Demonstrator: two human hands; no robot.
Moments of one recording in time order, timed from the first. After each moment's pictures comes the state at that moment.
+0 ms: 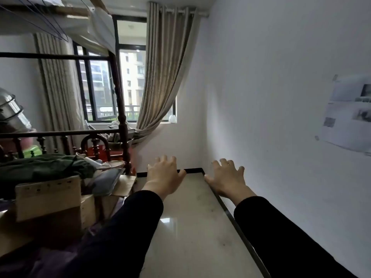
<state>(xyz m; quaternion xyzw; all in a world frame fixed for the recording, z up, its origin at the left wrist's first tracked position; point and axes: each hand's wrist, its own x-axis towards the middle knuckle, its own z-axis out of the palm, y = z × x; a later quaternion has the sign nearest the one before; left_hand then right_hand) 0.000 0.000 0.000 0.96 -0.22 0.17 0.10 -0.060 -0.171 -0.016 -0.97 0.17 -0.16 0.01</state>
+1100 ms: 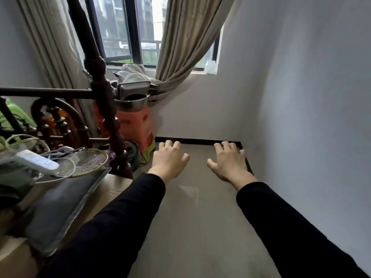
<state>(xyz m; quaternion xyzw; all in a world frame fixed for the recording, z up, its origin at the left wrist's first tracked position) 0.706 -0.168 -0.148 0.98 -0.11 0.07 0.14 0.677 -0.348 -0.155 -0.99 0.06 -0.10 -0.02</state>
